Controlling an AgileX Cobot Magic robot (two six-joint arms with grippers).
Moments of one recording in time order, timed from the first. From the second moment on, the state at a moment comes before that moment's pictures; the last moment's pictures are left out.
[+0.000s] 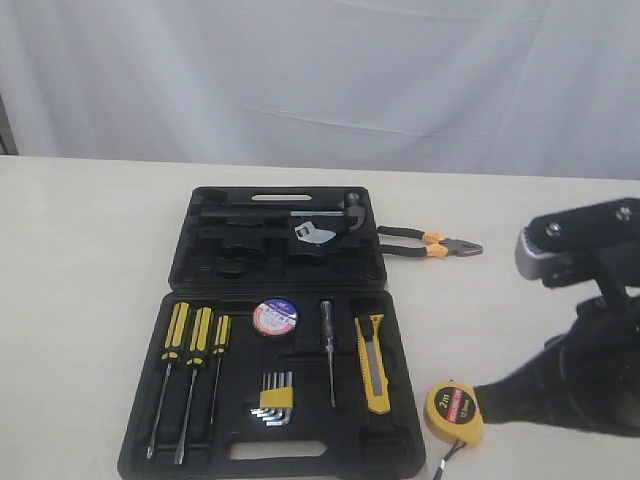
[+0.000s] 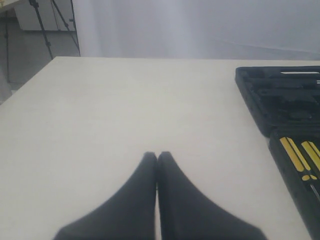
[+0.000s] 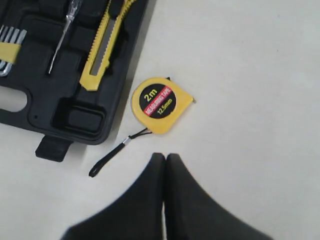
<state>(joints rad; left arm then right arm) 0.07 0.00 0.00 0.01 0.35 0.01 0.32 1.06 -0.69 -0.35 0.84 0.64</state>
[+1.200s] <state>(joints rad) 0.07 0.00 0.00 0.01 0.35 0.01 0.32 1.25 -0.74 -0.56 0.74 1.22</state>
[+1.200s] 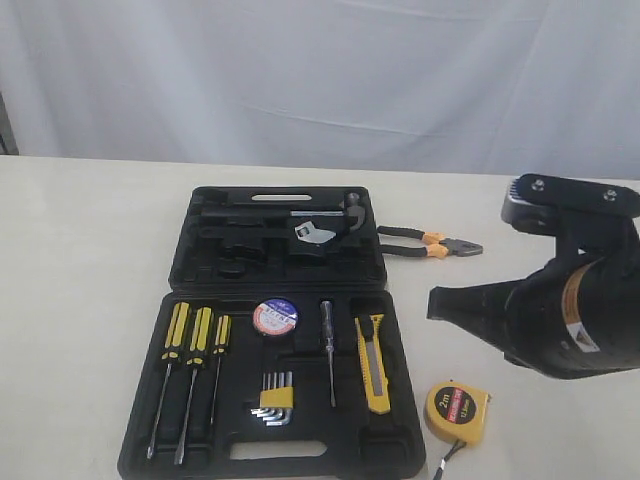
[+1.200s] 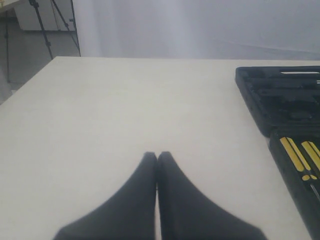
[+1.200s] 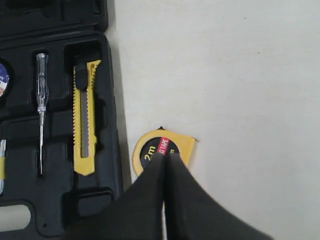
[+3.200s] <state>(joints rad) 0.07 0.00 0.00 0.01 0.35 0.01 0.21 1.70 -0.79 -0.39 0.55 1.35</state>
